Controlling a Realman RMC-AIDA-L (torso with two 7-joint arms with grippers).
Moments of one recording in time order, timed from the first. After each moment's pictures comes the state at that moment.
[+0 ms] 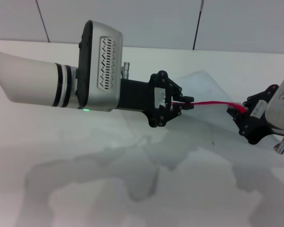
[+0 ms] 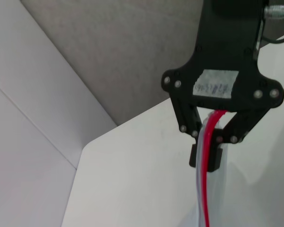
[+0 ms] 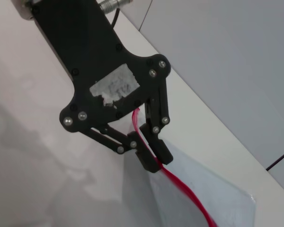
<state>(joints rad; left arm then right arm) -0.59 -2.02 1.50 0.93 -1.54 -1.13 2.18 0.09 2.03 -1.80 -1.98 -2.64 -1.11 2.44</state>
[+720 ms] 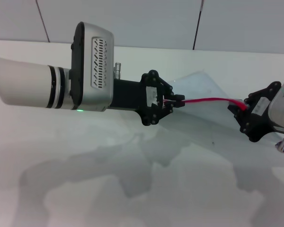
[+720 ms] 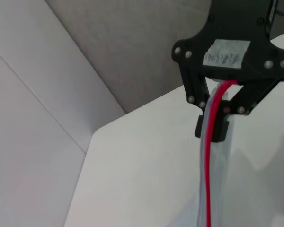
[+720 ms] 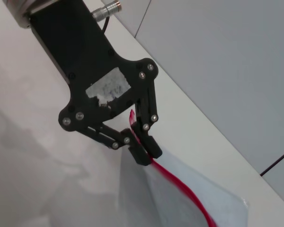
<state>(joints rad) -0.59 -2.02 1.47 0.90 -1.54 -1.11 2.19 0.07 2.03 -1.80 -2.01 -2.64 -1.10 2.44</state>
